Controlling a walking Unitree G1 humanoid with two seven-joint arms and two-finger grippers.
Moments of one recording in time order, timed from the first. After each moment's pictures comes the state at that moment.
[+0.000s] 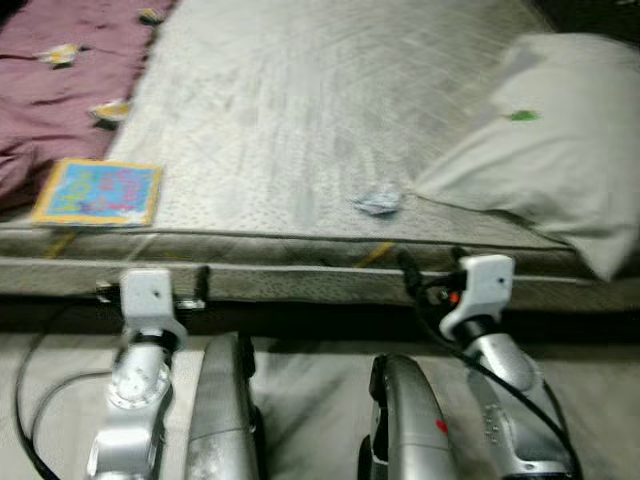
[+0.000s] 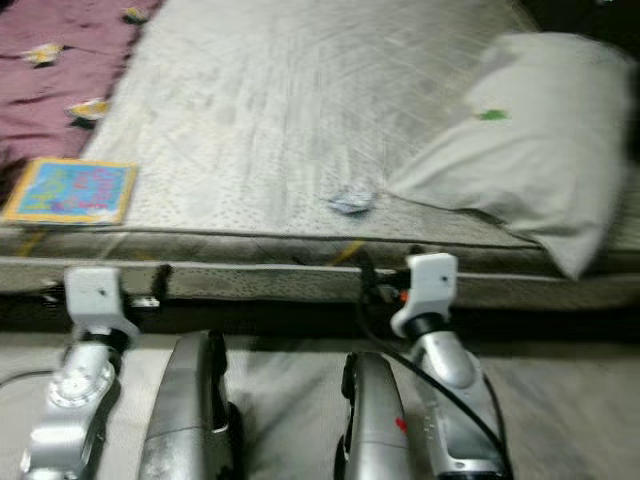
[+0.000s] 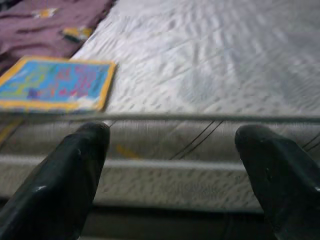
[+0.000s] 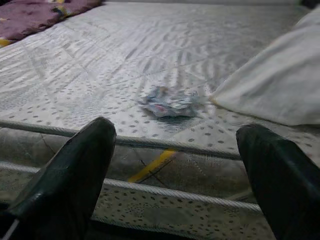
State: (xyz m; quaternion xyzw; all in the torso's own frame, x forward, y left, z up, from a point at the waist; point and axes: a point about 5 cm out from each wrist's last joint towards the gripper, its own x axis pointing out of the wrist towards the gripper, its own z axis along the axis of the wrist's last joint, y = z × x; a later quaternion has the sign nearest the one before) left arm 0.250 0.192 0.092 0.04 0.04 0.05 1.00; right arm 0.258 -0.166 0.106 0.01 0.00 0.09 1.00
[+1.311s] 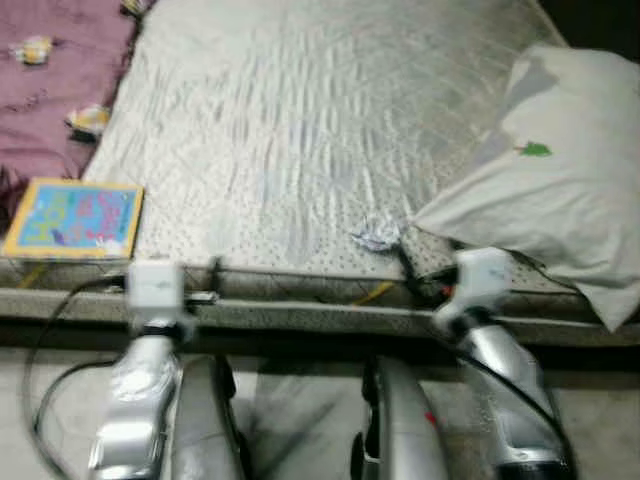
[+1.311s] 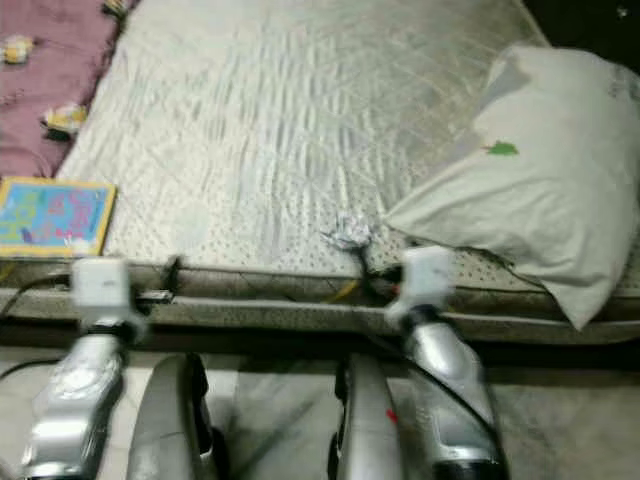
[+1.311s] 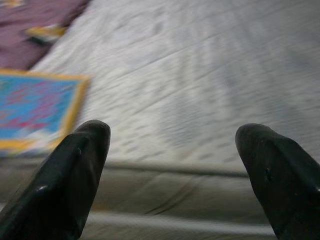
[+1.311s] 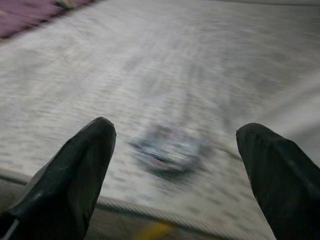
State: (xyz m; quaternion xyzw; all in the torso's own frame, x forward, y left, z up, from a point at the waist) left arm 0.249 0.191 0.092 0.03 0.04 0.03 1.00; right arm 0.267 -0.152 0.110 0.00 -0.01 0.12 0.99
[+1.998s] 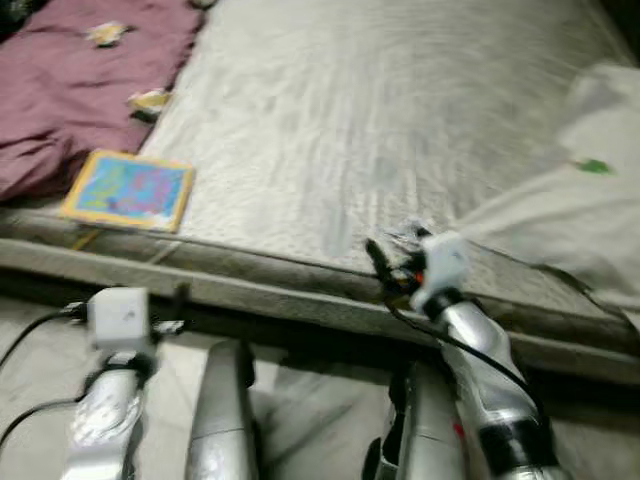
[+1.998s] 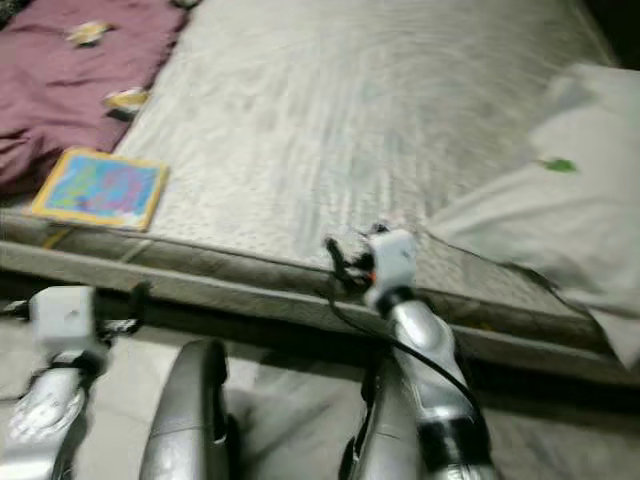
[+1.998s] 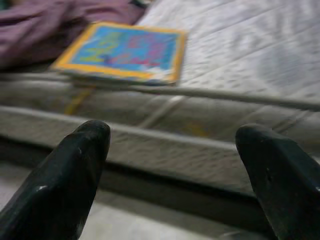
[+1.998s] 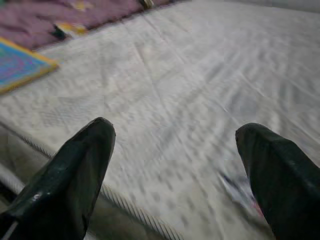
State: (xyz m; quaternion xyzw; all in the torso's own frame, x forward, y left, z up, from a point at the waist) left arm 0.209 0.218 0.086 0.06 0.07 0.07 0.99; right arm 0.299 -0.136 0.108 -0.03 -0.02 0.18 0.98
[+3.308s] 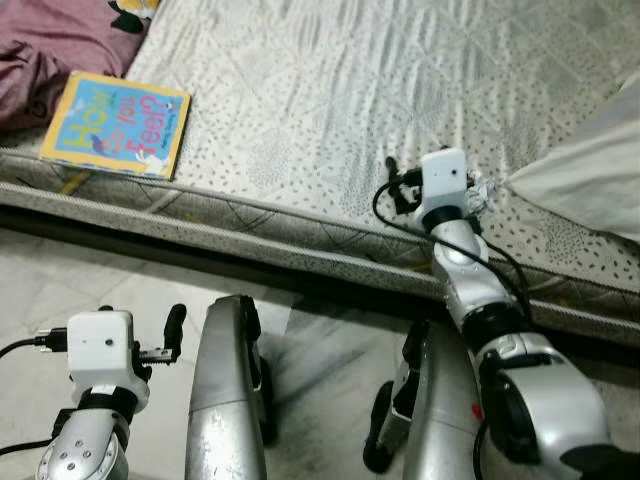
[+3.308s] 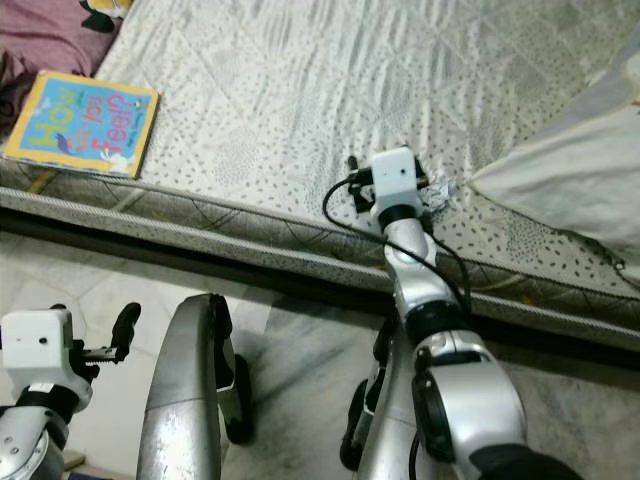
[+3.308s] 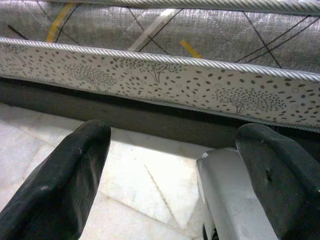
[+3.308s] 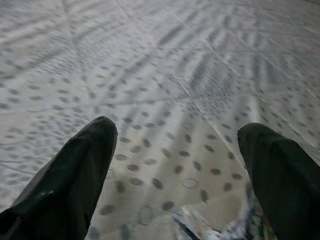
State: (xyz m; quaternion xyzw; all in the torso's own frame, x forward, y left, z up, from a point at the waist) left arm 0.168 0.207 0.118 0.05 0.10 0.05 0.99; right arm 0.382 -0.147 0.155 -0.12 -0.09 0.03 0.99
